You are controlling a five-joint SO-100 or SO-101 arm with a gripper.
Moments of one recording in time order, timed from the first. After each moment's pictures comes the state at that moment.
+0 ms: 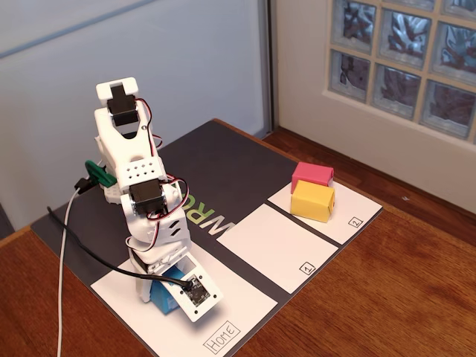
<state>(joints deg) 27.0 63.2 80.5 69.6 66.7</state>
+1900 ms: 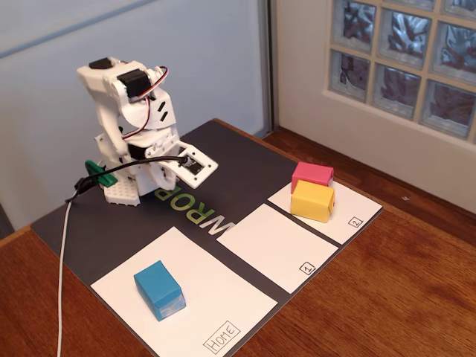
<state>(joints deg) 4.8 149.7 141.6 82.8 73.6</state>
